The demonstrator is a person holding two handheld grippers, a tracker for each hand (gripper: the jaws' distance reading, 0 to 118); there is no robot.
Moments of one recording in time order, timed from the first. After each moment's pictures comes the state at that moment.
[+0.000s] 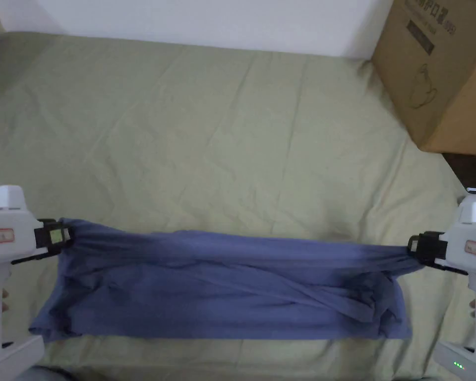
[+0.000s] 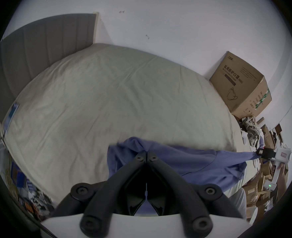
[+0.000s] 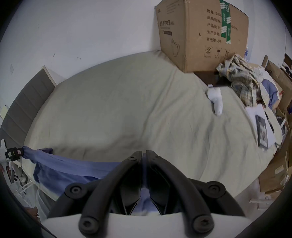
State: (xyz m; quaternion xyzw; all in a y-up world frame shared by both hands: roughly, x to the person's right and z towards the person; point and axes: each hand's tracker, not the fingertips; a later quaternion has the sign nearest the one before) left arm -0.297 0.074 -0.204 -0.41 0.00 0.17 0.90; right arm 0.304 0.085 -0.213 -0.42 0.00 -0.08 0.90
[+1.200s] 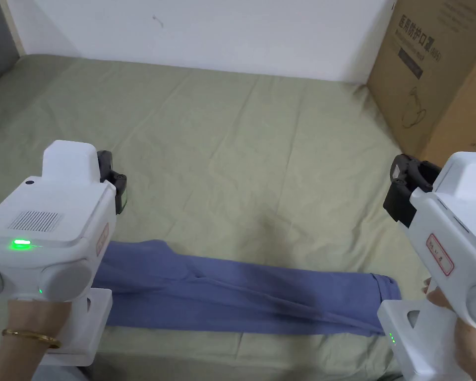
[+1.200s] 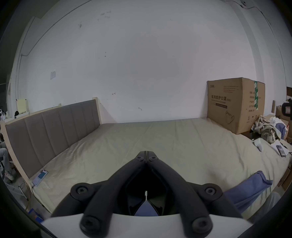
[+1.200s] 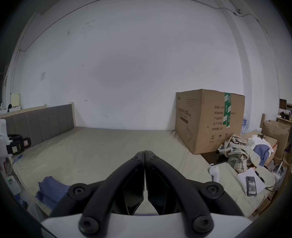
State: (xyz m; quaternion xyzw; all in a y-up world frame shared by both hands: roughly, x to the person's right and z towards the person) left arm -0.179 0.141 -0.150 -0.11 0.05 -0.03 0.99; right arm 0.197 0.188 -0.123 -0.08 0.04 0.02 1.00
